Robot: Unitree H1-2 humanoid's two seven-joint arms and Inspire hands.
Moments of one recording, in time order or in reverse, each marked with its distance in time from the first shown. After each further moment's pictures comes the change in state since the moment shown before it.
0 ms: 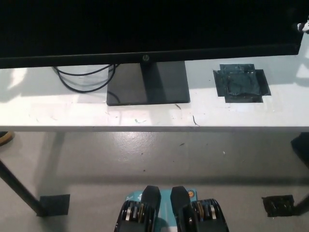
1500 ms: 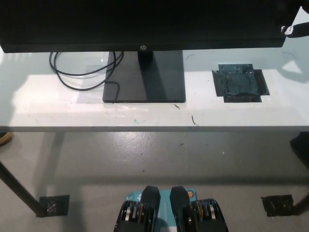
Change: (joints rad) left_arm -0.231 -0.081 -0.617 0.319 0.353 -0.014 0.459; right_arm 0.016 0.084 0.252 0.150 -0.298 -0.199 -0.580
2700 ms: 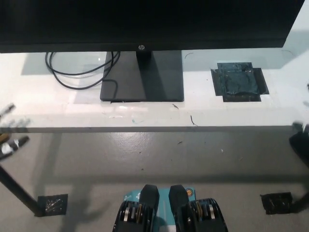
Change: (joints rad) left_arm 1.119 0.028 0.782 -1.089 -0.428 0.084 -0.120; right_arm 0.933 -0.055 -0.636 -0.935 0.447 0.002 0.182
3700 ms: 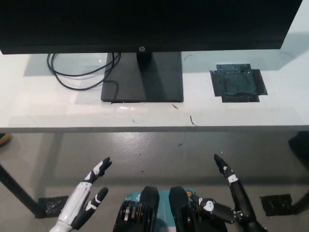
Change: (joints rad) left_arm 0.244 -0.480 -0.061 -0.136 -0.154 -0.076 -0.007; right_arm 0.293 0.518 0.221 -0.012 -0.176 -0.153 -0.419
